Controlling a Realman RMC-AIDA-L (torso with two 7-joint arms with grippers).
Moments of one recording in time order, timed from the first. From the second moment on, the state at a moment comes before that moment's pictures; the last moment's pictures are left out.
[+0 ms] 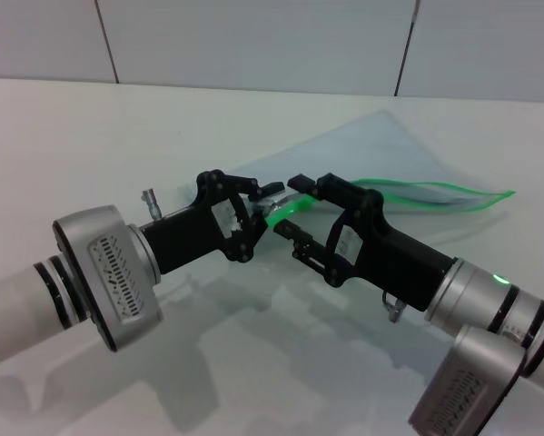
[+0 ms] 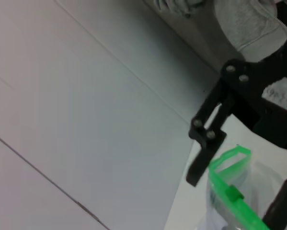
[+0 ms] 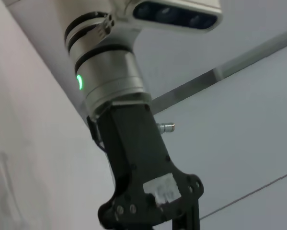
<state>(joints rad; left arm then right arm) -0.59 -2.03 2.21 0.13 0.01 1.22 0.25 0.71 2.05 -0.18 0.36 -1.93 -1.22 -0.83</state>
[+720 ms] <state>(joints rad) -0.58 -2.03 2.23 0.13 0.04 1.22 0.26 0.70 2.05 -0.17 0.37 -1.93 -1.19 -0.89</state>
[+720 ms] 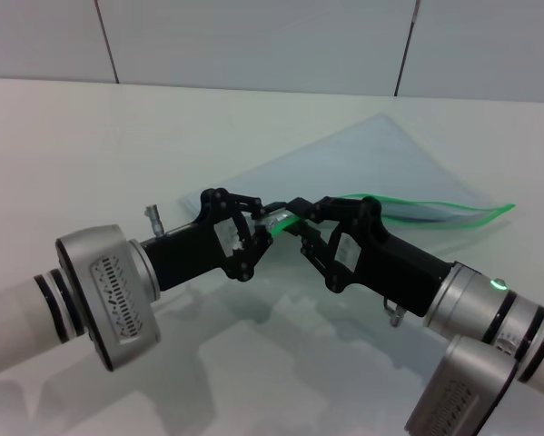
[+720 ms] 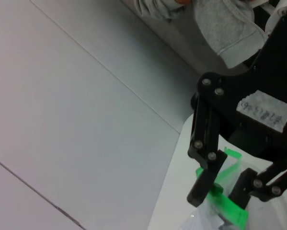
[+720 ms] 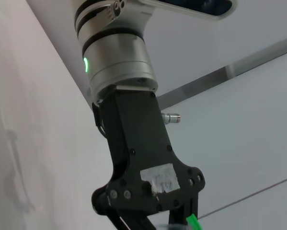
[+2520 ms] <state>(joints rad) -0.53 -2.03 2.28 0.12 0.04 1.22 0.35 0.64 2.04 -0.10 0.41 -1.93 -1.10 -0.94</state>
